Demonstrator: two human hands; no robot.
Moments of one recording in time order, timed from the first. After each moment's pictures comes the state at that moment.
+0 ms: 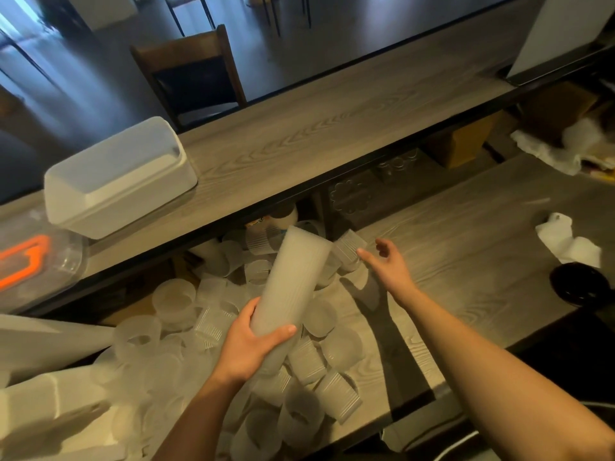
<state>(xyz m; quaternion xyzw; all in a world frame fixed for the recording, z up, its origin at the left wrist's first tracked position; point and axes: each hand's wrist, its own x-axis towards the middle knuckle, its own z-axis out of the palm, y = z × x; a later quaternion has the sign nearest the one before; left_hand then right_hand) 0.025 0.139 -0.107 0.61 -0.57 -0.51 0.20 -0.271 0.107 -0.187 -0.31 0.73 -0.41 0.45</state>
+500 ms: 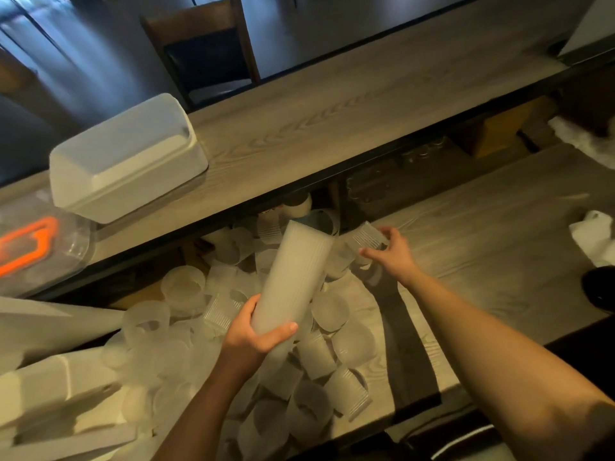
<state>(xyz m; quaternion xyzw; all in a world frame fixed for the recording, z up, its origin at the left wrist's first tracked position) 0.045 0.131 -0.125 0.65 -0.55 -0.49 0.17 -0.278 0.064 -0.231 -0.38 0.74 -0.34 0.44</state>
